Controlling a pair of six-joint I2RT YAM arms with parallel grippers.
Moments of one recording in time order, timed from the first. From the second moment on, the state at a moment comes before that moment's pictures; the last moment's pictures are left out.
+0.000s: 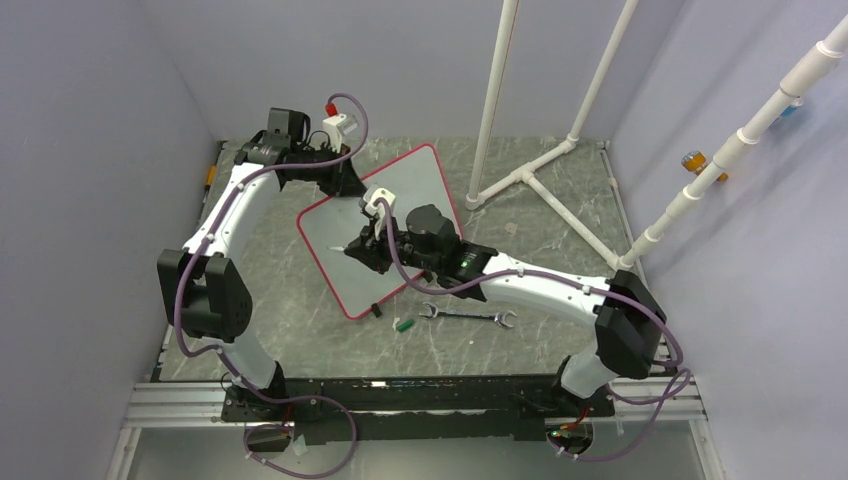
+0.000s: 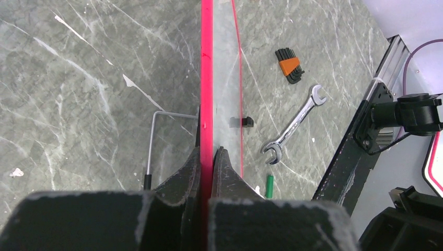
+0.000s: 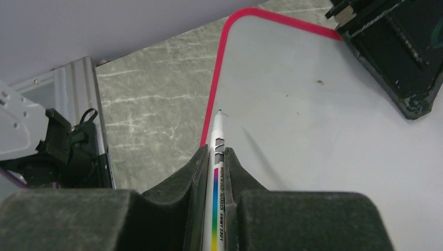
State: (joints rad) left arm -0.17 1.70 1.60 -0.73 0.80 0.16; right arm 1.02 1.53 1.12 0.23 -0.19 0.08
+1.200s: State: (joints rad) left arm -0.18 1.69 1.60 -0.73 0.79 0.16; right arm 1.03 1.66 1.19 0.34 -0.08 0.09
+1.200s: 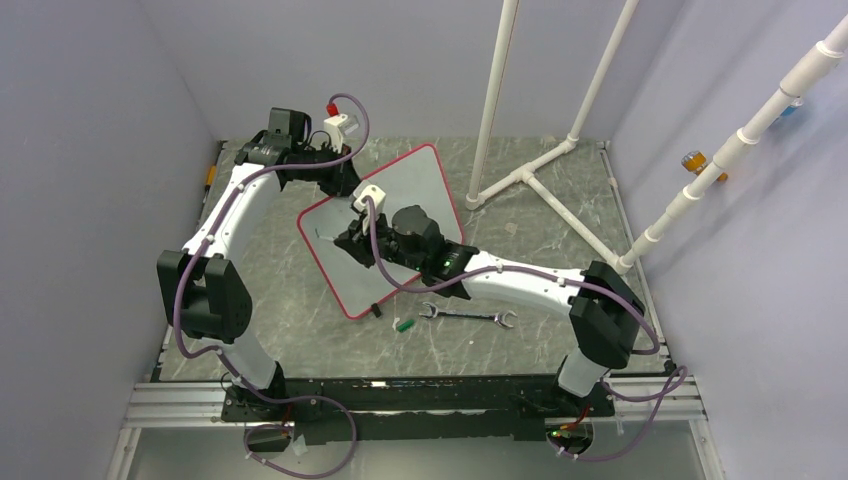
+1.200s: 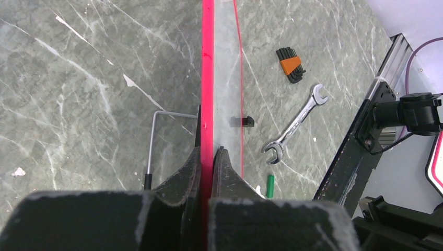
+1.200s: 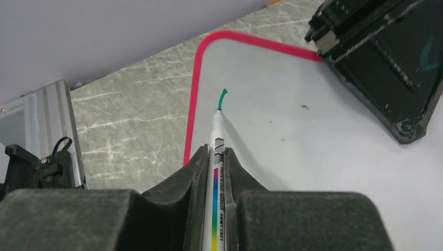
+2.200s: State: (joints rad) left arm -0.18 1.69 1.60 -0.73 0.79 0.18; right arm 1.04 1.65 1.25 0.28 0.07 0.04
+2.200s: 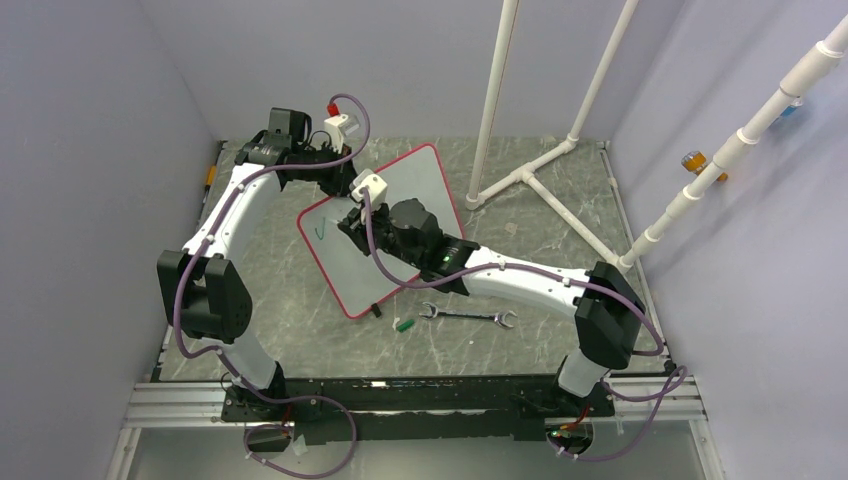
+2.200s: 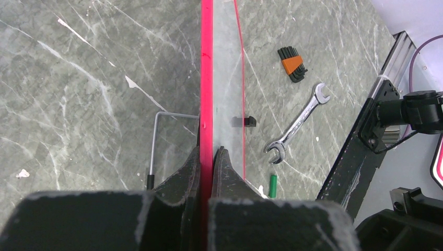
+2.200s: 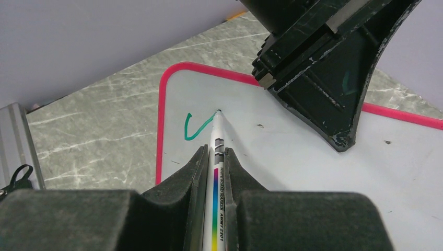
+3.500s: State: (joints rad) left arm -0.18 1.69 1.60 -0.73 0.78 0.18; right arm 1.07 1.60 1.09 0.25 0.02 0.07
